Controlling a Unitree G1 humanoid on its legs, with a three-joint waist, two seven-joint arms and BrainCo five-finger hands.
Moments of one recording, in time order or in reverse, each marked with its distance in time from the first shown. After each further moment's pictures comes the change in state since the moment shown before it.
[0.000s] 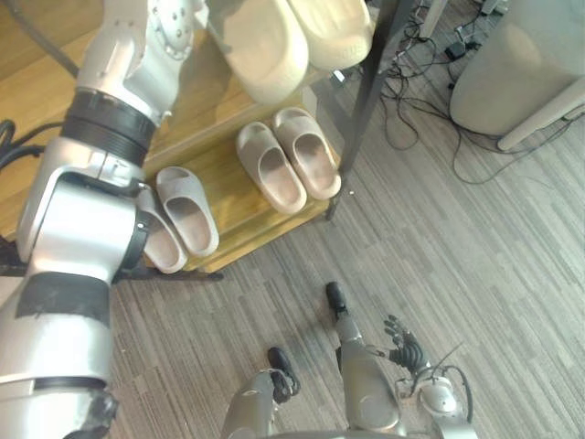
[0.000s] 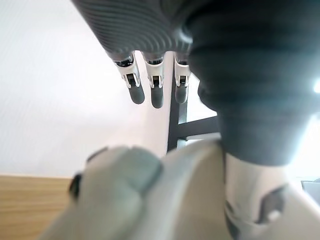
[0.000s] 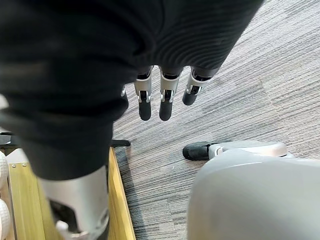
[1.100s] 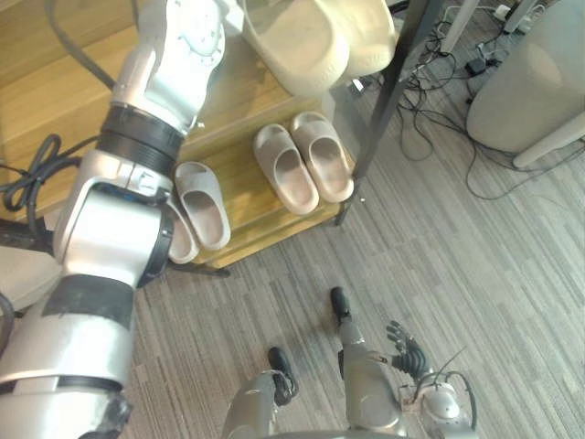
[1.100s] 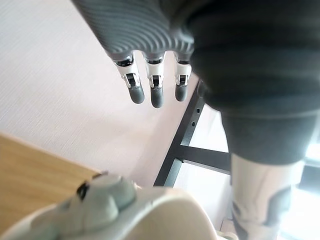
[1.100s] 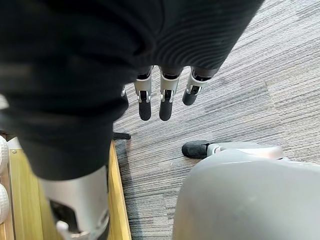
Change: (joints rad) left arm 0.084 -0.128 0.134 -0.053 -0.238 -0.012 0.022; right arm 0.006 -0.010 0.012 0.022 -0.002 0.000 -0.002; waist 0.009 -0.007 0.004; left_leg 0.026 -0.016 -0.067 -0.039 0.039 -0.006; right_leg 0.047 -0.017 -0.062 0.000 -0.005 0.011
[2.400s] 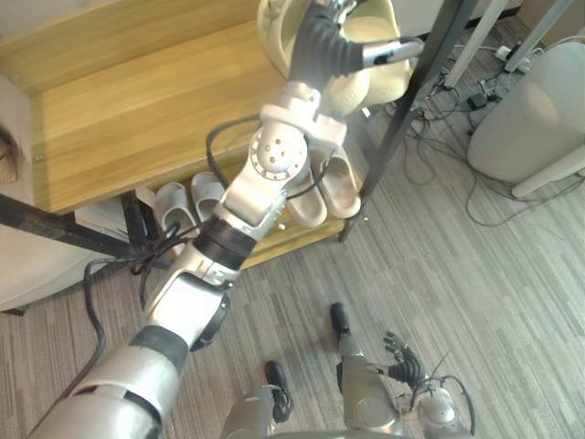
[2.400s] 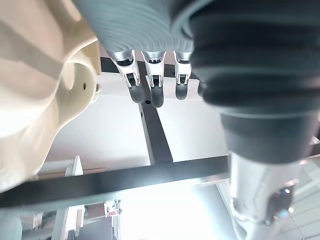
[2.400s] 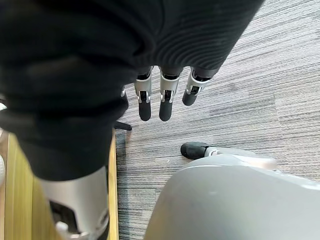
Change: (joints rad) left arm 0.412 -0.302 -0.077 -0.465 -0.743 -0.146 -0.057; right arm -0.013 -0.026 0.069 0.072 -0.045 0.021 -0.021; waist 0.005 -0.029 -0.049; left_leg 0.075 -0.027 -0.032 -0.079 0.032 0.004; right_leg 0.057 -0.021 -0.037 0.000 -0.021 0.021
